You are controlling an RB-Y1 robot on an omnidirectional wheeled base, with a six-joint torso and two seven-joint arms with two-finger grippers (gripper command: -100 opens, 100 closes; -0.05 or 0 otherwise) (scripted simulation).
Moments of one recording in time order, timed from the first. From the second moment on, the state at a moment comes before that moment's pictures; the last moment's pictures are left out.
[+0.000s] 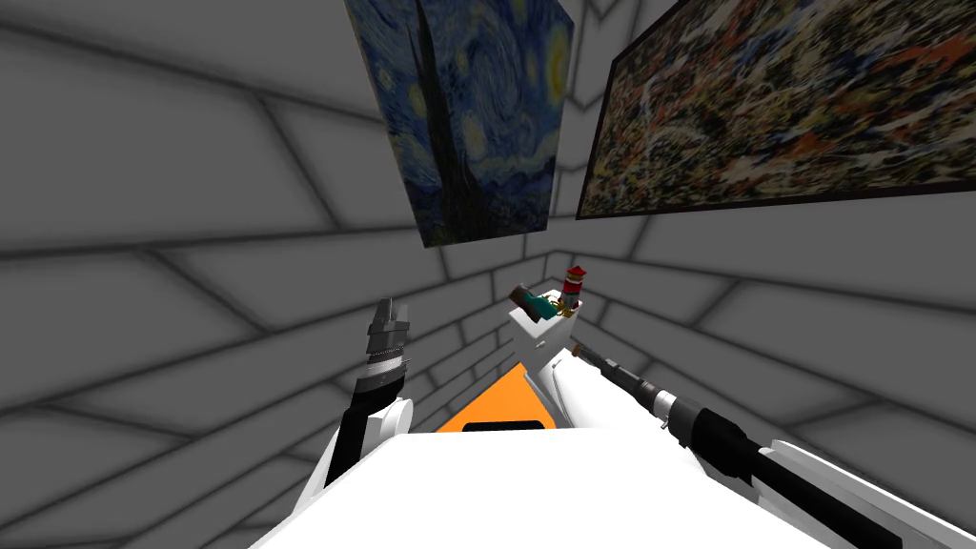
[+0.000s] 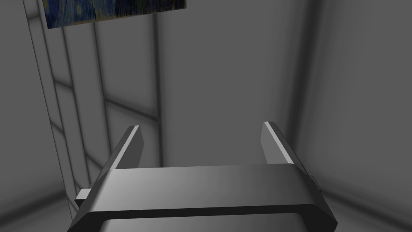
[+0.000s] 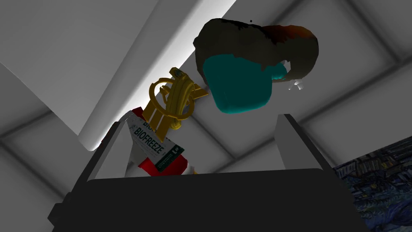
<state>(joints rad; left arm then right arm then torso) 0.49 0.05 0.06 -2.22 0.06 -0.53 -0.13 0.80 -1.00 0.03 -2.04 -0.04 -0.19 0.05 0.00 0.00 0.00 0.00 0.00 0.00</state>
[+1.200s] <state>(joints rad) 0.49 0.05 0.06 -2.22 0.06 -0.53 -0.13 0.85 -1.34 0.07 -1.96 -0.05 -0.18 -0.04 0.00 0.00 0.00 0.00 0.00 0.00</state>
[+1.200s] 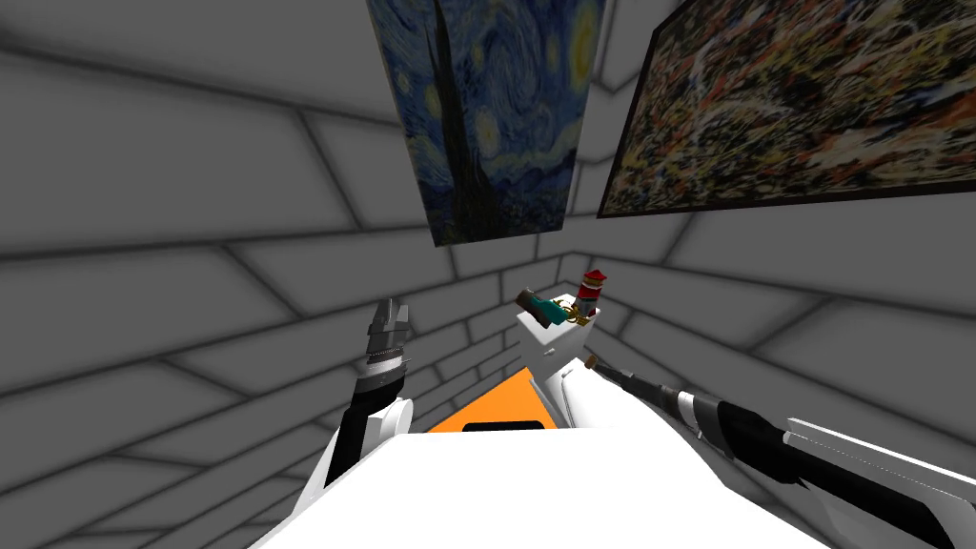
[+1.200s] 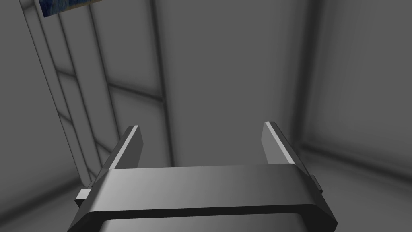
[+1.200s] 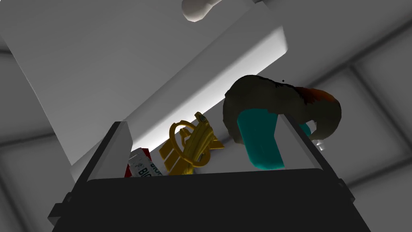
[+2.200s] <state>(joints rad) 0.49 0.05 0.06 -2.22 0.06 -0.53 -0.13 0.84 -1.63 0.12 -1.87 -0.05 -0.19 -0.14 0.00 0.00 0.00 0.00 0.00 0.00</state>
